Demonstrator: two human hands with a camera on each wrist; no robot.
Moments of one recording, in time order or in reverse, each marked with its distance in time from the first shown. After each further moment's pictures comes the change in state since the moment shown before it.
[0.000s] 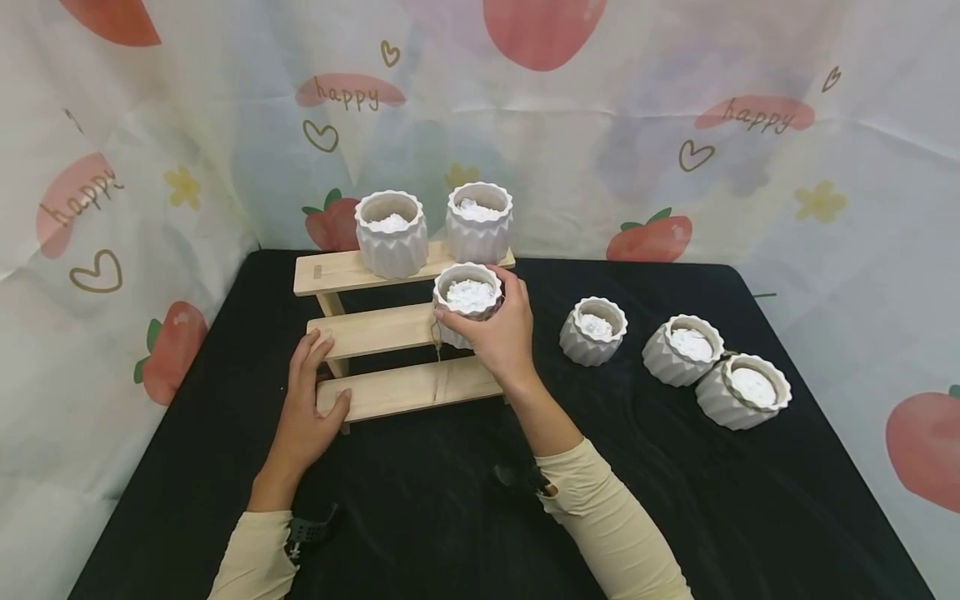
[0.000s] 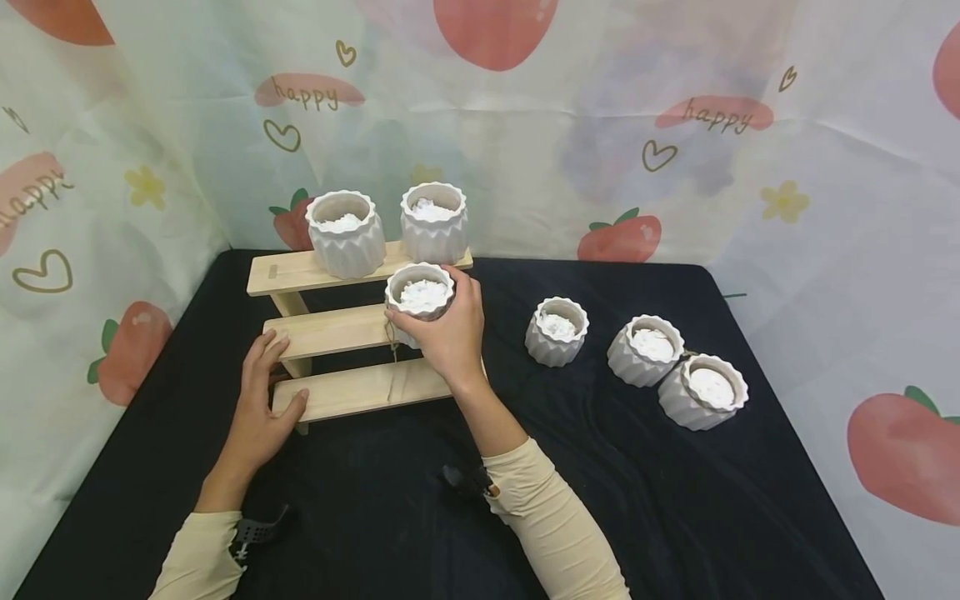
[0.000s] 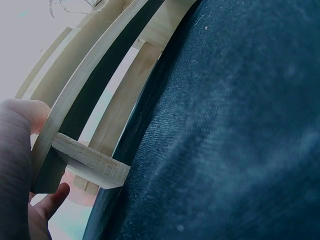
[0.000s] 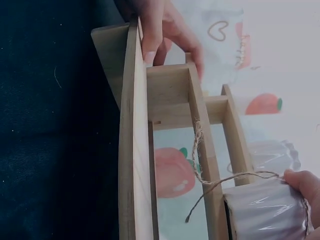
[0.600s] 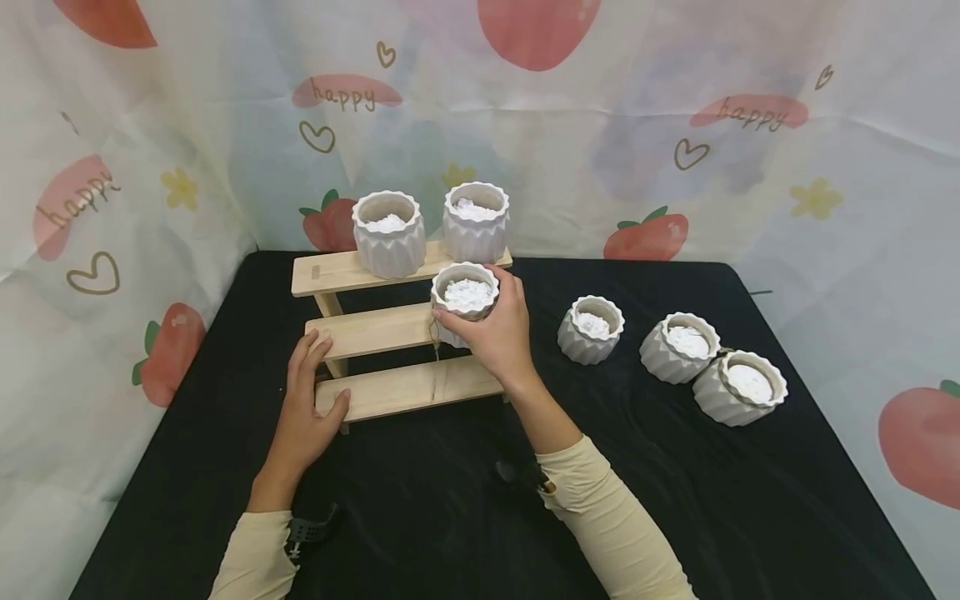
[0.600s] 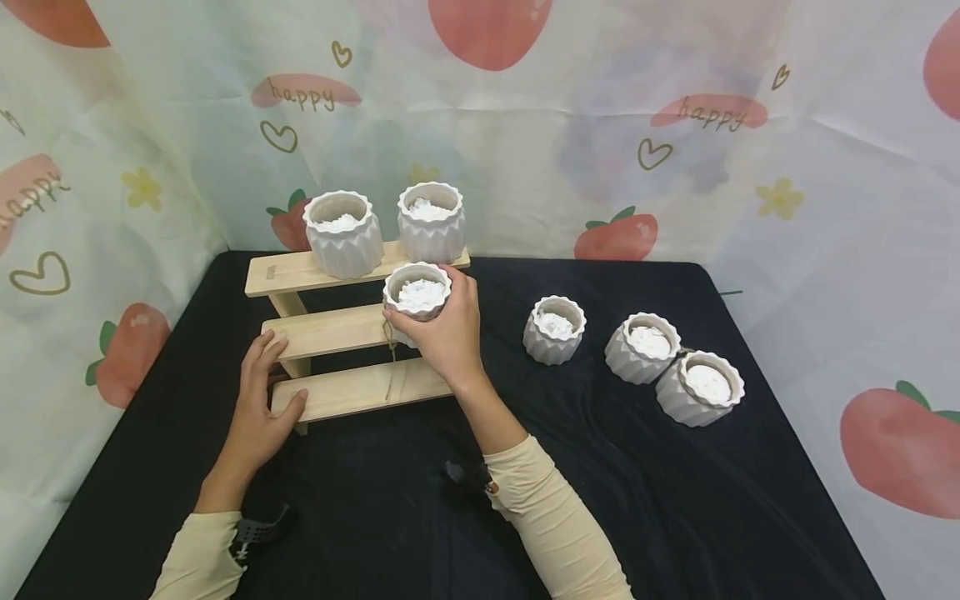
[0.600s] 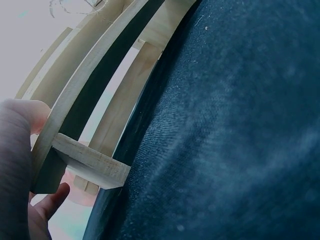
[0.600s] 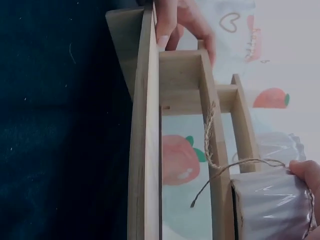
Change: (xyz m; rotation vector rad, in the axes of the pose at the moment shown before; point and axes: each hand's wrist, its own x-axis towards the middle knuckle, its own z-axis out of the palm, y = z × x) left_hand 0.000 0.001 0.000 0.003 -0.007 -0.015; right_hand 0.001 0.004 -0.001 -0.050 -0.033 -0.058
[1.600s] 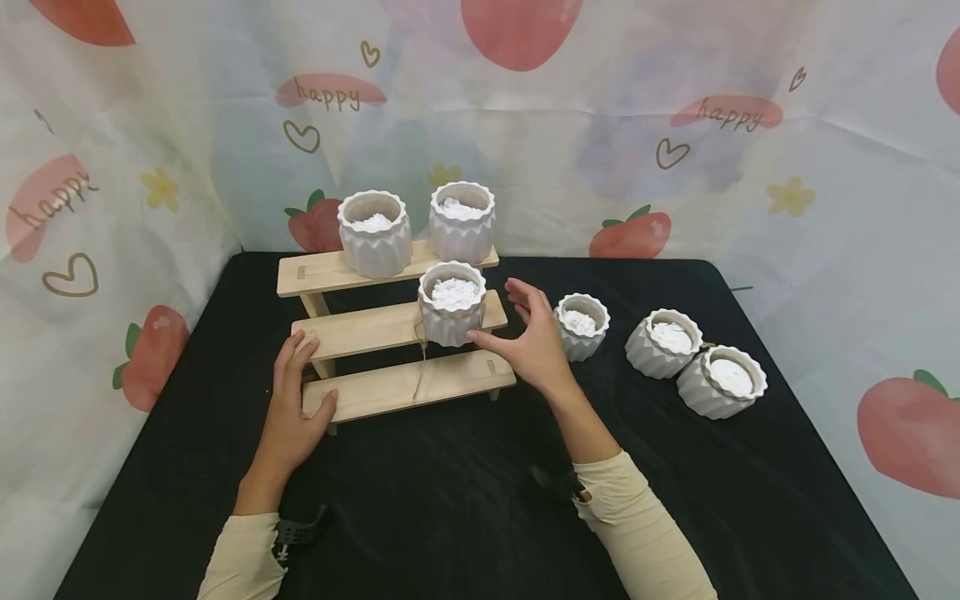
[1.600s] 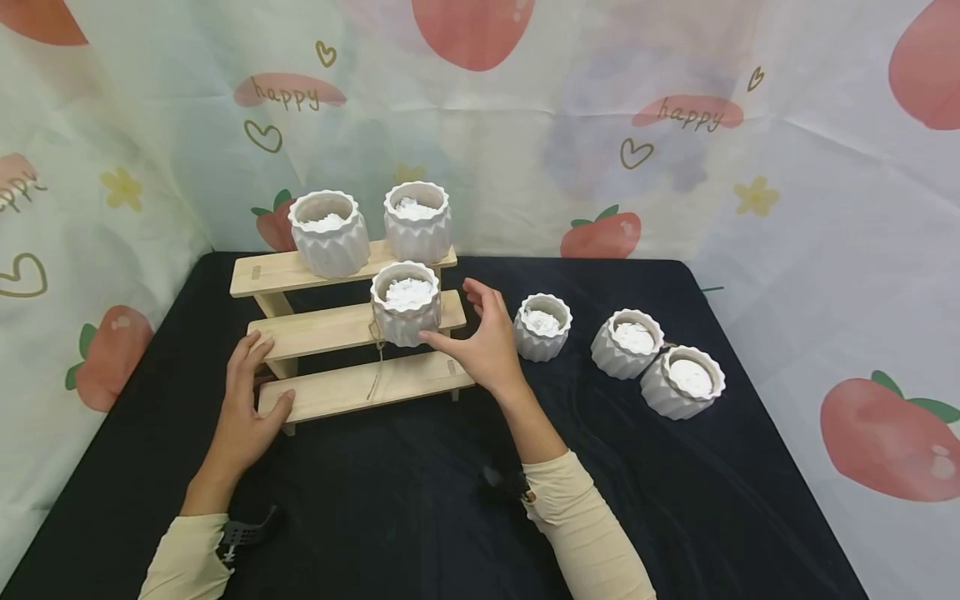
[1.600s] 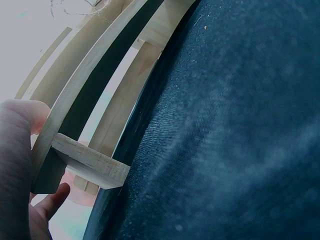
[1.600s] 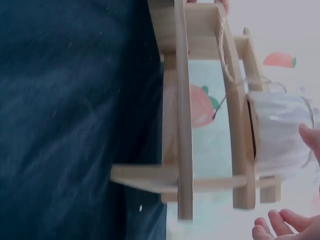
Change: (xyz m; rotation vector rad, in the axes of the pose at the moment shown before) left_hand 0.000 0.000 0.001 0.009 -0.001 -0.007; right_hand -0.009 0.043 -0.057 0.033 -0.123 -0.021
